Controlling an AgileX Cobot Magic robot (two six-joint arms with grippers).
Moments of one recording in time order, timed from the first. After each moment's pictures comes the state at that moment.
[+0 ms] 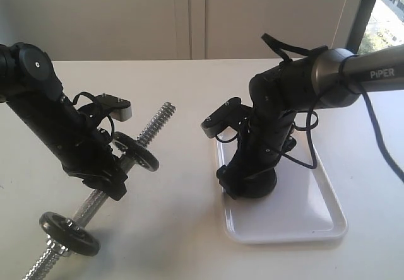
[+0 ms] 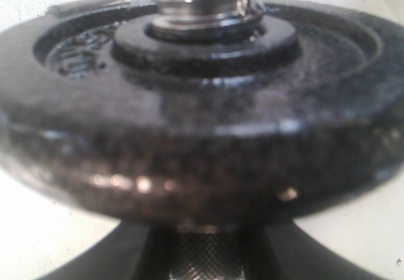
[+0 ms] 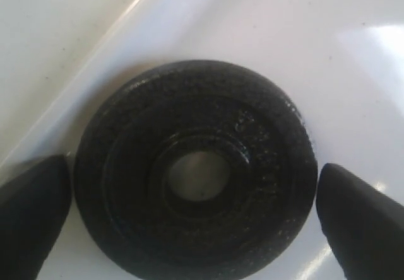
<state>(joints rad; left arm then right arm) -0.40 1.73 -1.08 -0.47 0.88 0.65 0.52 2.00 -1.23 -0.09 0.69 -0.20</state>
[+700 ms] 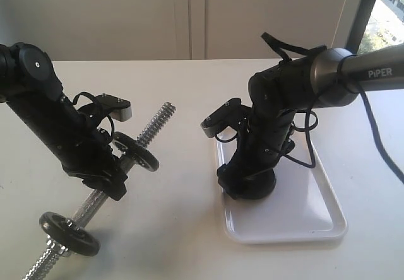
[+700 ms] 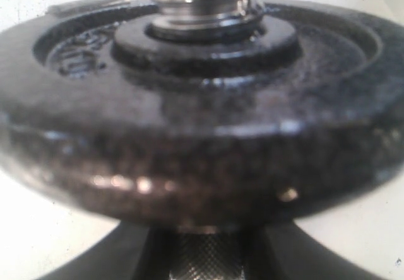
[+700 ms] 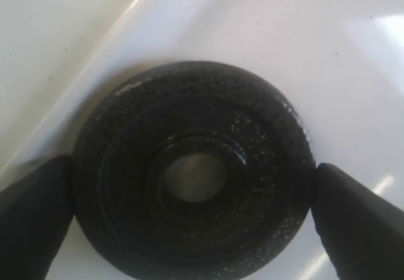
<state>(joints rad) -0.40 1.73 -1.08 -0.47 0.88 0.65 0.52 2.02 -1.24 -0.08 0.73 -0.19</state>
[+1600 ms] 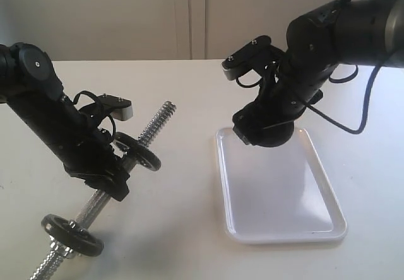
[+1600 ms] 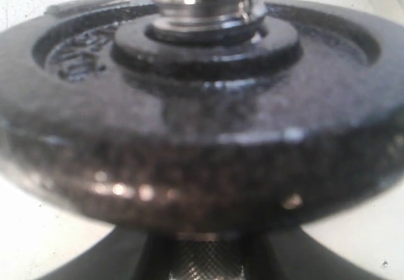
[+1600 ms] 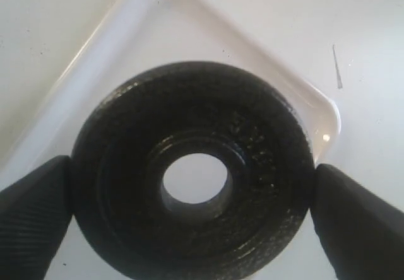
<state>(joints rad) -0.40 1.73 -1.08 -0.50 0.89 0.65 0.46 1.75 -1.25 -0.17 0.70 -0.10</state>
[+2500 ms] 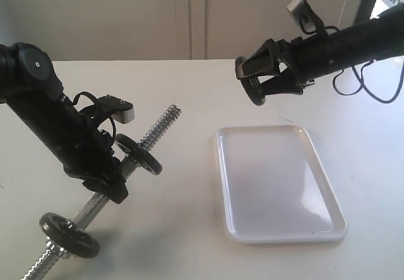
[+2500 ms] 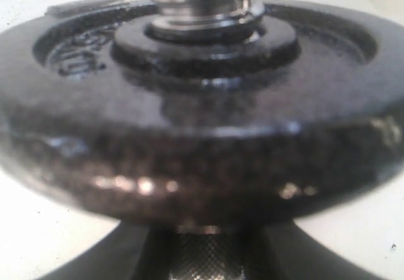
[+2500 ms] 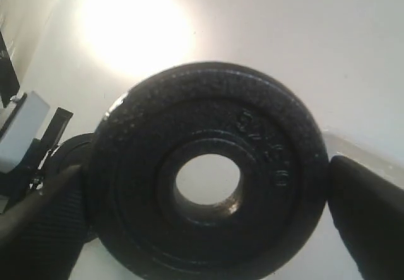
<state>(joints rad) -0.40 1.73 -1.08 -0.50 0.90 0.73 -0.01 2.09 -1.54 1.18 1.19 -0.98</state>
